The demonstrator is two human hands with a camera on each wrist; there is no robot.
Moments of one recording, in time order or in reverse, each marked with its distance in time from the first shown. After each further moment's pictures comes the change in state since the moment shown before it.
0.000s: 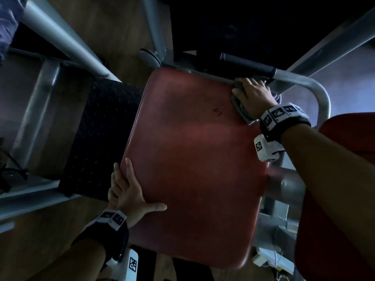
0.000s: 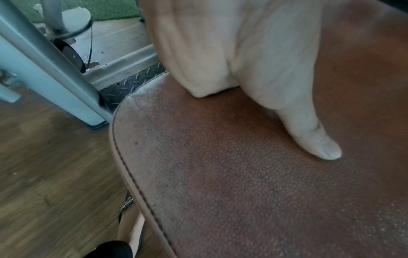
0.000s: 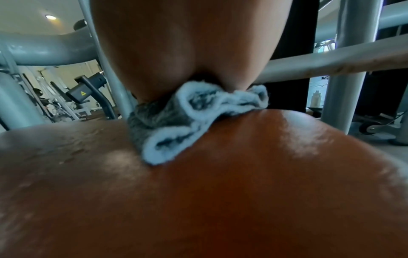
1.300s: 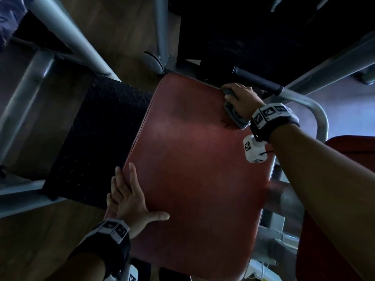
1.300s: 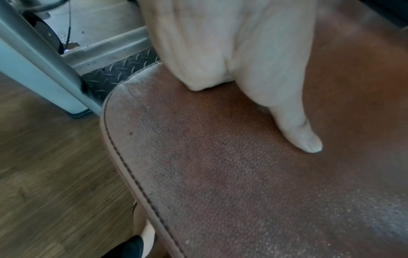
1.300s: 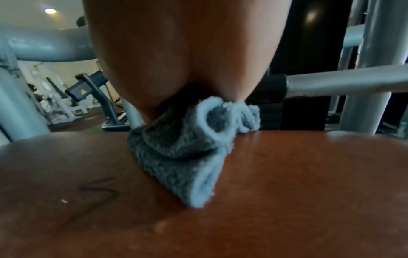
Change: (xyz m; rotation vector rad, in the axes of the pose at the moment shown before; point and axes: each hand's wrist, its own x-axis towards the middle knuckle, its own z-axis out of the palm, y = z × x) left_hand 0.002 -0.005 0.001 -0.033 0.010 0.035; right_hand 0.038 -0.046 0.000 0.054 -0.069 -0.056
